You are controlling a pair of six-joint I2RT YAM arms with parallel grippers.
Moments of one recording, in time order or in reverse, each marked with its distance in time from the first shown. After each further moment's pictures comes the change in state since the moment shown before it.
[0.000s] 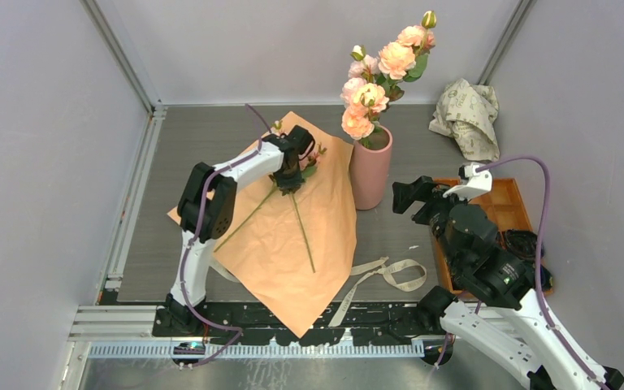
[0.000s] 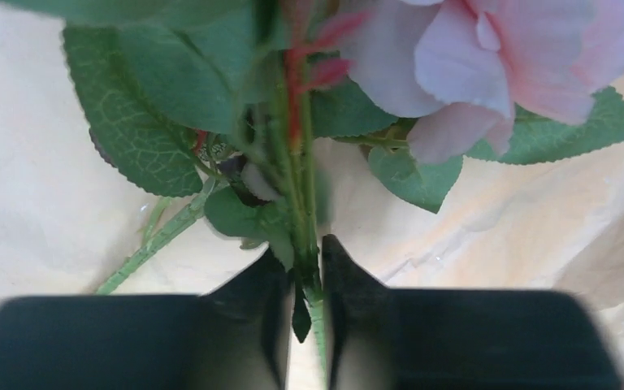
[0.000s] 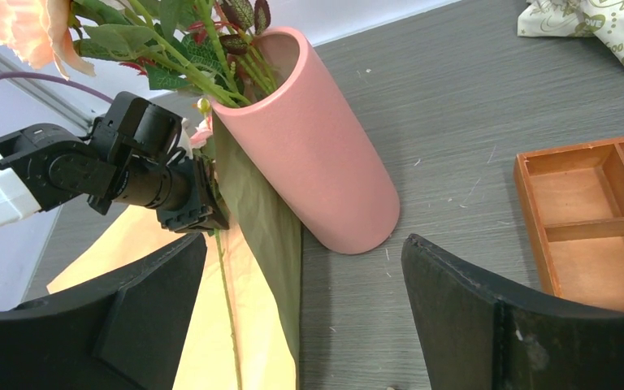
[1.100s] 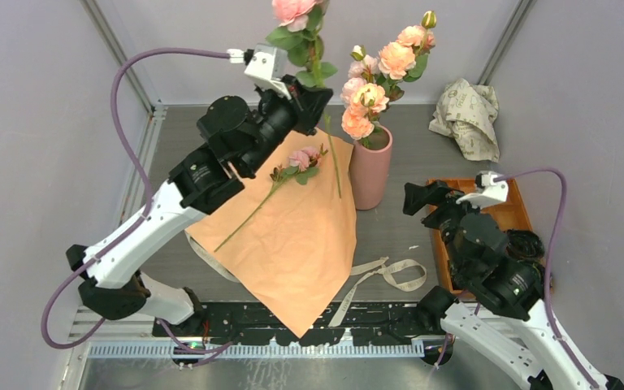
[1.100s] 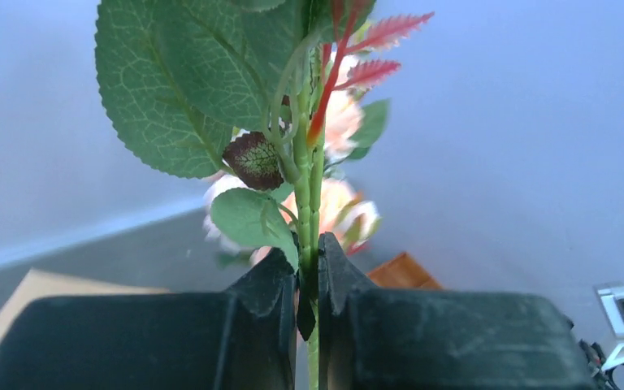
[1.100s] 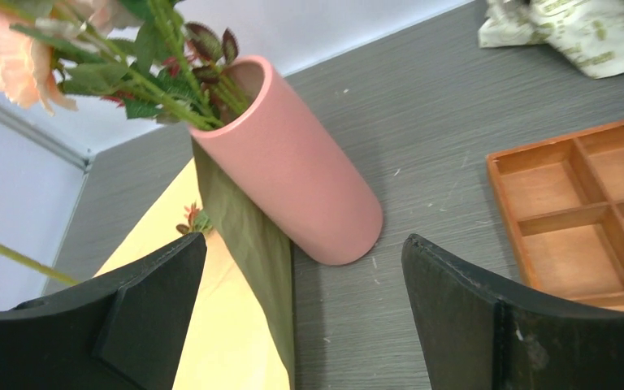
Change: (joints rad) left arm -0.360 -0.804 0.011 0.617 -0.115 0.463; right arm 0.000 -0.051 -0.011 -0.020 0.061 0.033
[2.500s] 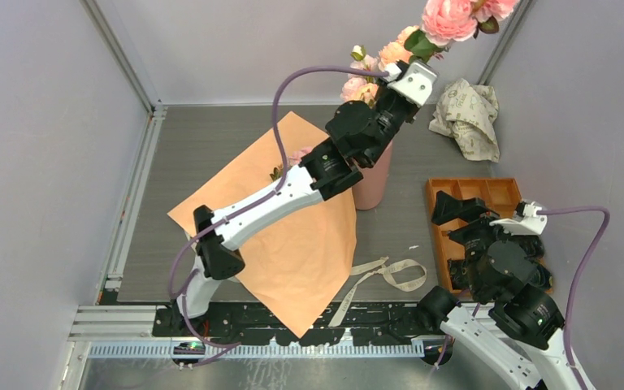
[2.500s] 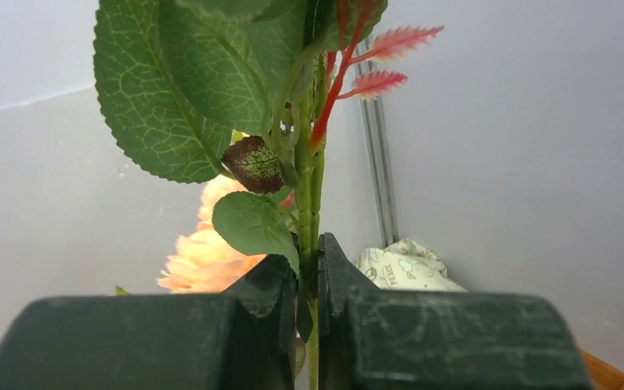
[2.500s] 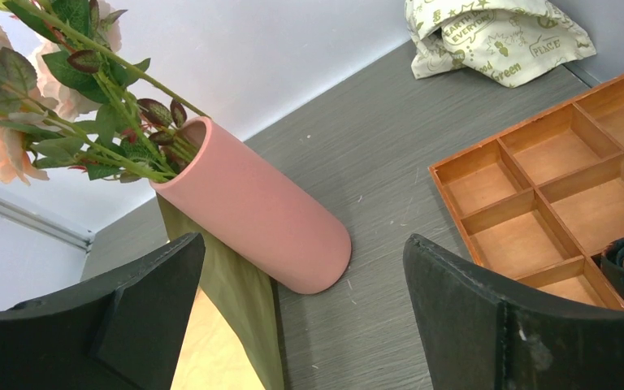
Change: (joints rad) left arm -0.182 0.740 0.625 0.408 -0.090 0.706; right arm 0.000 -0.227 -0.027 -0.101 0.197 0.067
